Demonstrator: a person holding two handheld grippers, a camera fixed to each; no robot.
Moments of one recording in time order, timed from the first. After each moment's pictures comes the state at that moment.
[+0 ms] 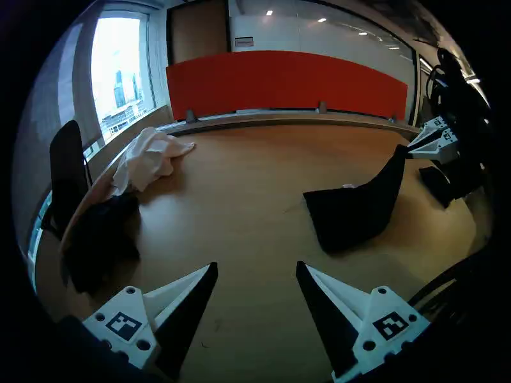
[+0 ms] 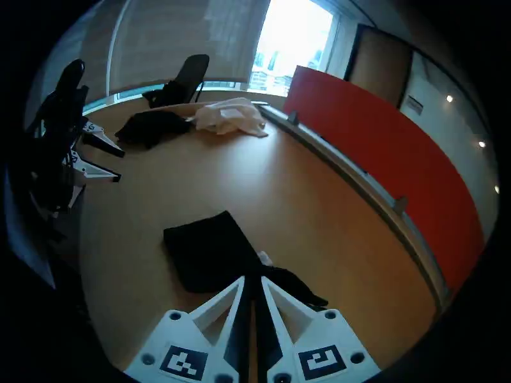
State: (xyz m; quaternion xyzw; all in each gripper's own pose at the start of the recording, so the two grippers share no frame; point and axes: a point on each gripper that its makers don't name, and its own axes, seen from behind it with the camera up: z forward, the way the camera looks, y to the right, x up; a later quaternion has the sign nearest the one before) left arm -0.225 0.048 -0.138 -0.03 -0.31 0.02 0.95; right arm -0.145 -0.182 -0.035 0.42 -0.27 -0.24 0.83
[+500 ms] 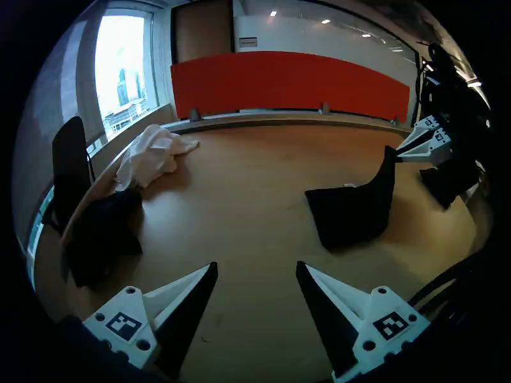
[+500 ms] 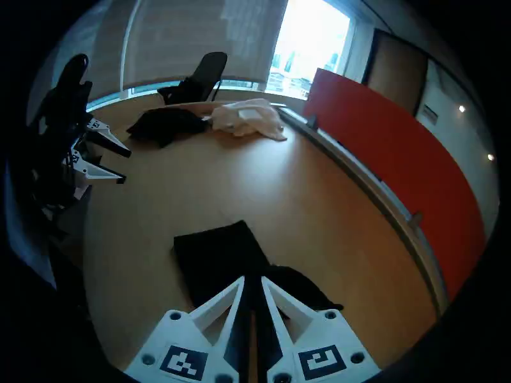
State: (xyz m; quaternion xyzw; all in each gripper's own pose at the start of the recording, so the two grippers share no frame) left arm -0.227 0.046 -0.148 -0.02 -0.31 0.02 0.95; right arm -0.154 -0.221 -0.035 0.46 -0.27 -0.26 0.80
